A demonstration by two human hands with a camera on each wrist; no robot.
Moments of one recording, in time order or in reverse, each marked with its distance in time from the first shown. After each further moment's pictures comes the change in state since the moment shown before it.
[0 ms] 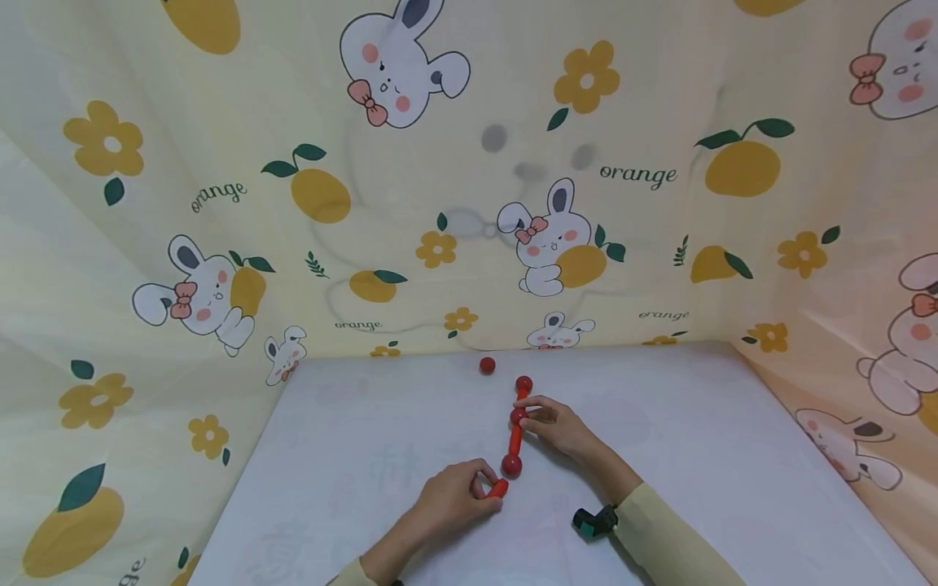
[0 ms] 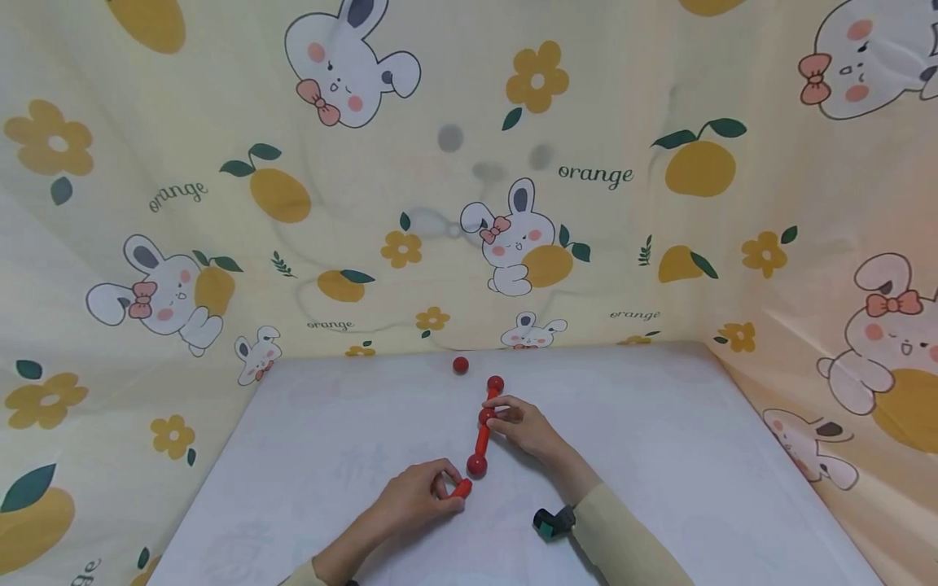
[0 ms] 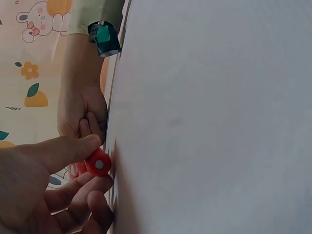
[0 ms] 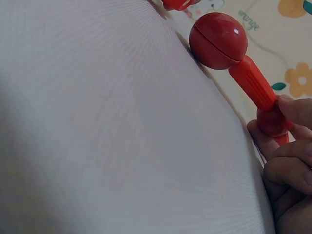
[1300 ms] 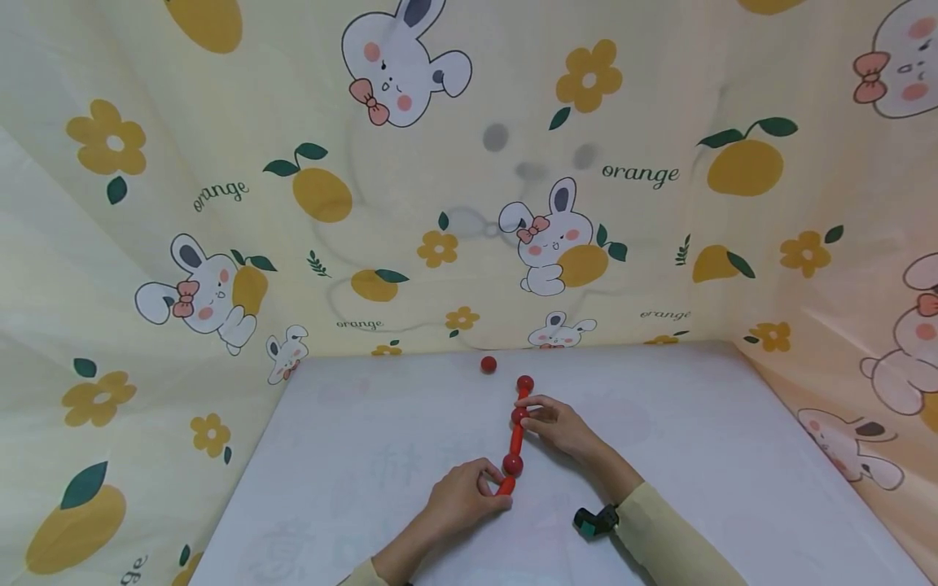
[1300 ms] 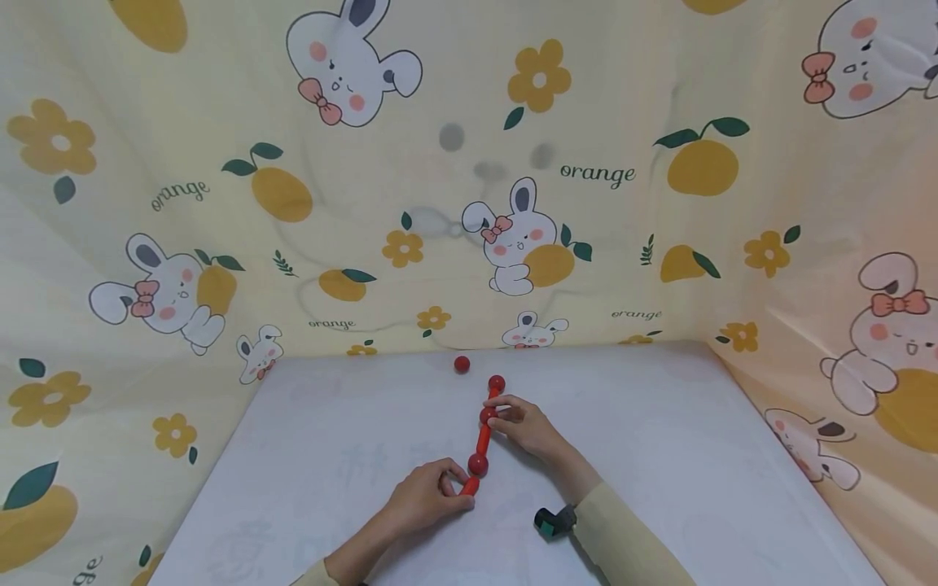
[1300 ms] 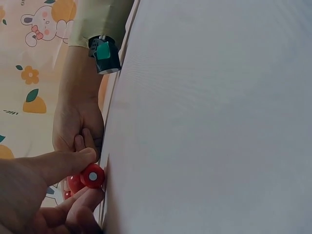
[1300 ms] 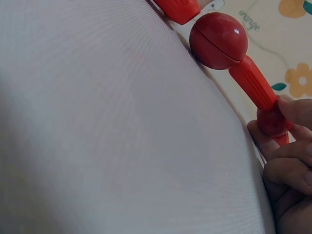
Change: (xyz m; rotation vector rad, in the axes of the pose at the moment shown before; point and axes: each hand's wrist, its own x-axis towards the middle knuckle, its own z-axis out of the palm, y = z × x) left_hand 0.006 0.002 0.016 -0.088 0.056 -0.062; right_hand 0.000 0.000 0.001 0.017 0.008 0.002
